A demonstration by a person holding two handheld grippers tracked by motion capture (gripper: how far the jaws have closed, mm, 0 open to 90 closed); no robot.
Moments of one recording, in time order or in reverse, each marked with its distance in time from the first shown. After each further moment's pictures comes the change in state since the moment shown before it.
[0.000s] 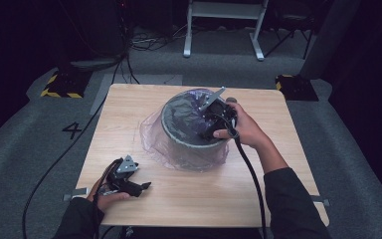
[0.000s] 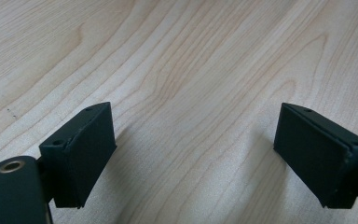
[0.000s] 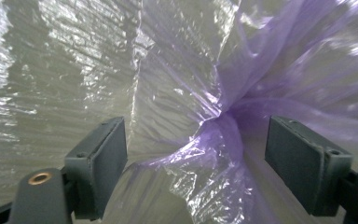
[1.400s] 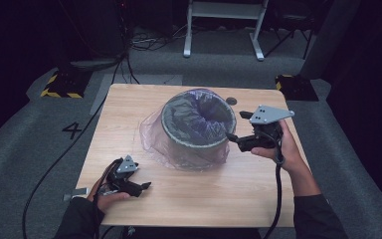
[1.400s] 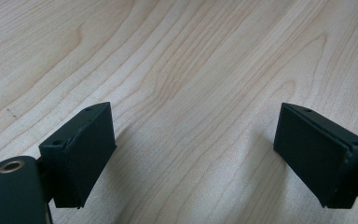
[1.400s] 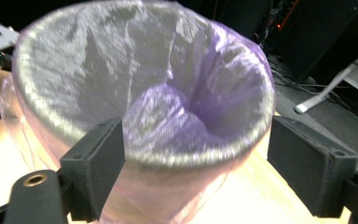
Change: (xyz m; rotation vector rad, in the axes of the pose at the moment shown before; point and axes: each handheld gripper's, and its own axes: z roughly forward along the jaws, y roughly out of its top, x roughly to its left) left arm 0.000 0.000 0.000 0.000 -0.001 0.000; right arm 0.017 -0.091 -0.085 -0.437 -0.174 0.039
